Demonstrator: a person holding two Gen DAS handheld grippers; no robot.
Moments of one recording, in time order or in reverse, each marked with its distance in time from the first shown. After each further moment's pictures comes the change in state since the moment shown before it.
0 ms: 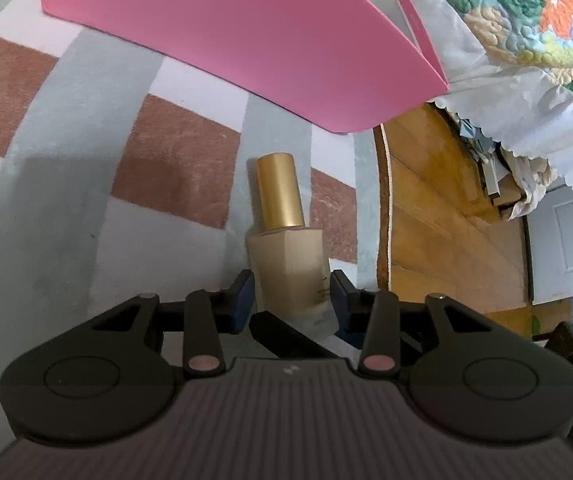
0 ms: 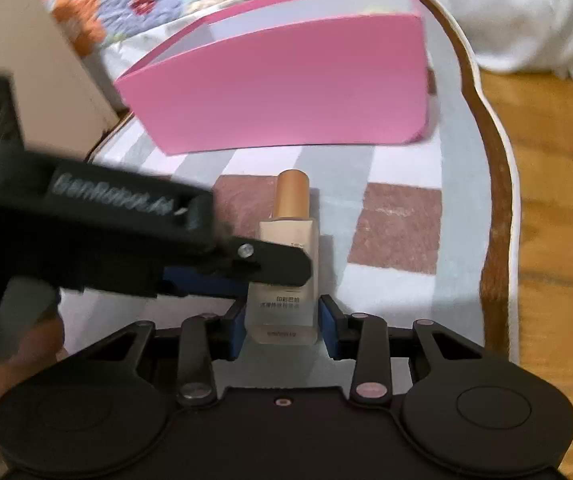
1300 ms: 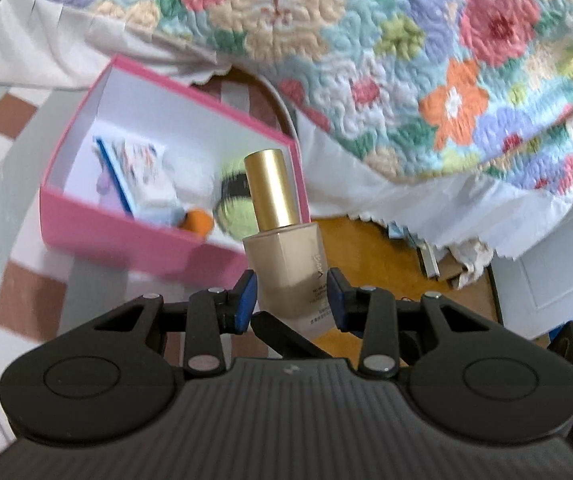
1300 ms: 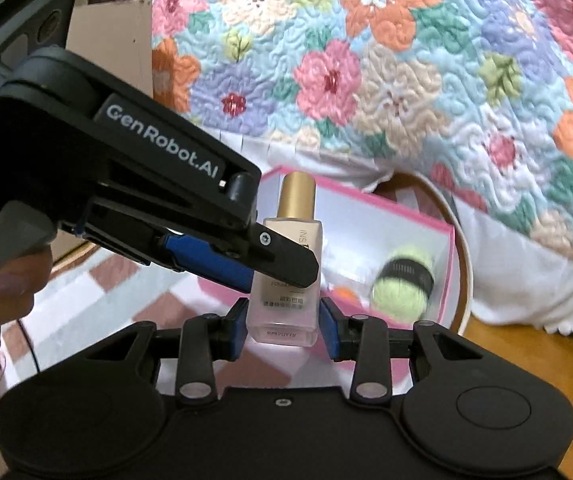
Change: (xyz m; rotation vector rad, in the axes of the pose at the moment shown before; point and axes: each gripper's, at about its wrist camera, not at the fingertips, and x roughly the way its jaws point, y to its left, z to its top) left arm -0.137 -0.075 0.093 0.077 -0.262 -0.064; right arm -0.077 0.063 0.125 -0.394 -0.234 -0.067
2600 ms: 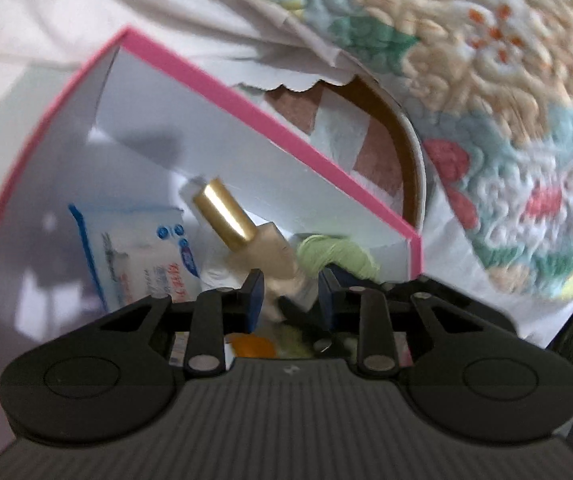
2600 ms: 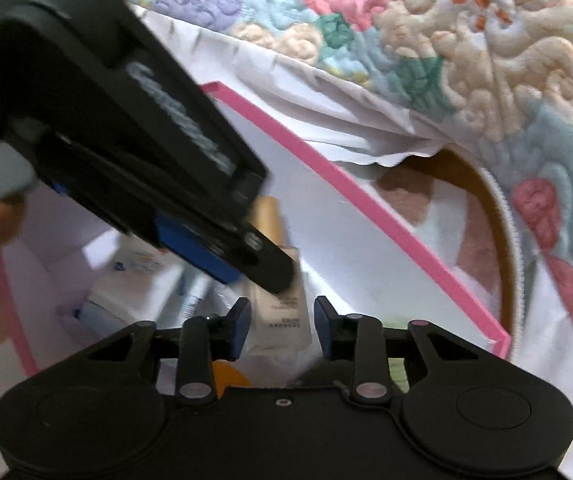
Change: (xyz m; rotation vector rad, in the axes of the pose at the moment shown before) left arm 0.163 0.095 0.107 -0.197 0.121 0.099; right arm 0.218 -0.102 0.058 -0.246 0.292 0.060
